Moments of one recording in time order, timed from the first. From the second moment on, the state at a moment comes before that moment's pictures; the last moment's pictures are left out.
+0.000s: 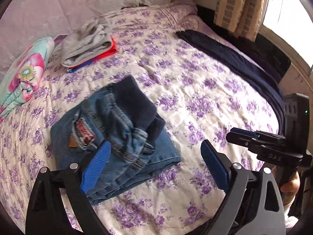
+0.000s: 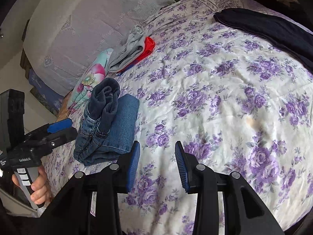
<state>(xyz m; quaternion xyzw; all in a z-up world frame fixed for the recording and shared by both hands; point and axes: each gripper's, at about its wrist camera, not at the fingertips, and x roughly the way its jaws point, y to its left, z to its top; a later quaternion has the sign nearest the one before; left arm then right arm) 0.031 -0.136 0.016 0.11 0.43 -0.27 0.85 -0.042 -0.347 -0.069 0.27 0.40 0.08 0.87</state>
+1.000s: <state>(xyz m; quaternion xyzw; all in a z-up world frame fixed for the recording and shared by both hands) 0.066 0.004 -0.041 -0.08 0.48 -0.29 0.82 0.113 -0.163 0.003 -0.04 0.49 0.19 0.85</state>
